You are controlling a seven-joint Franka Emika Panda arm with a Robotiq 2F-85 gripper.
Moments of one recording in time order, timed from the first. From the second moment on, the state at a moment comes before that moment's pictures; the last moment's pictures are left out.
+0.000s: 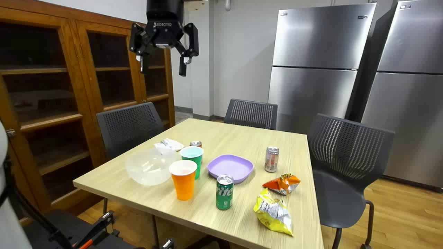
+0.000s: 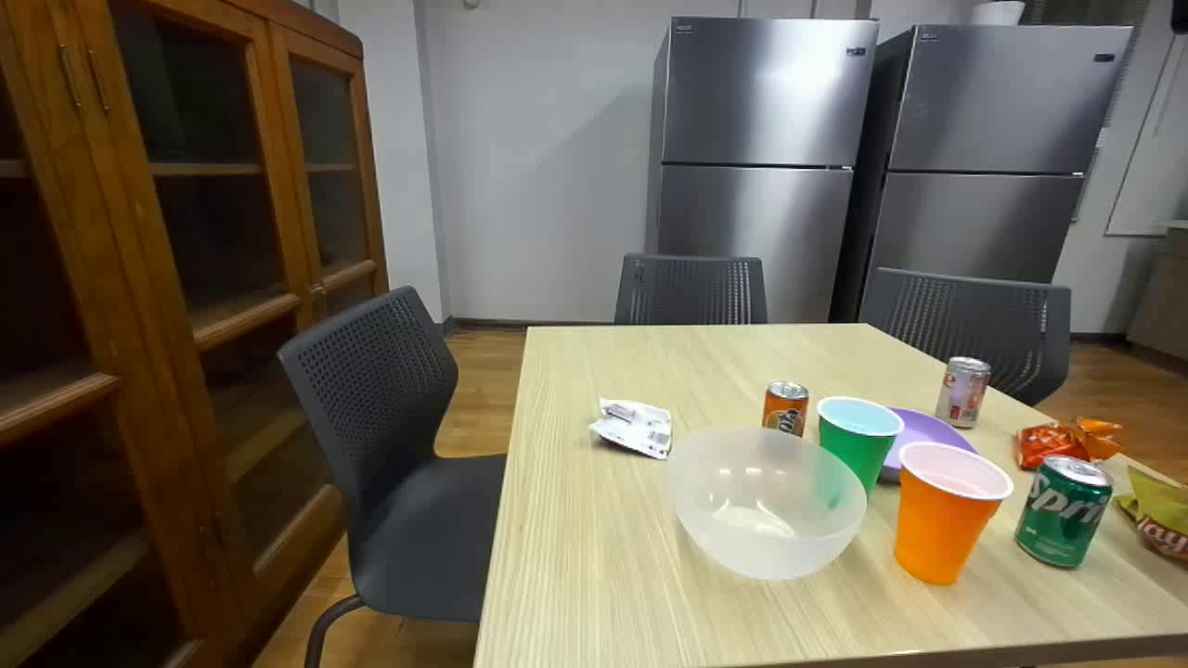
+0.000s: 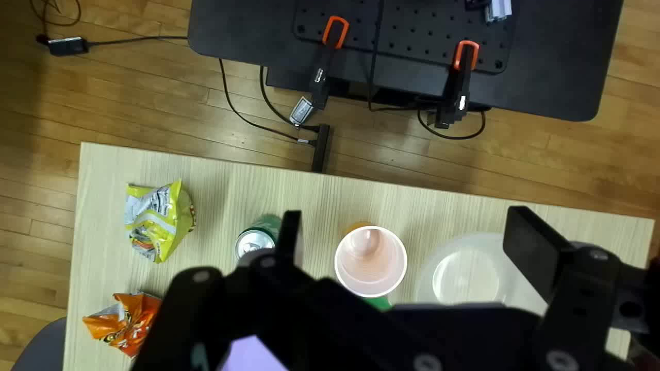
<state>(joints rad) 0.02 -0.52 -0.09 -2.33 -0.12 1.57 -0.28</state>
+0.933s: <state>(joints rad) 0.03 -0.48 -0.09 -2.33 -0.11 1.67 -0.26</state>
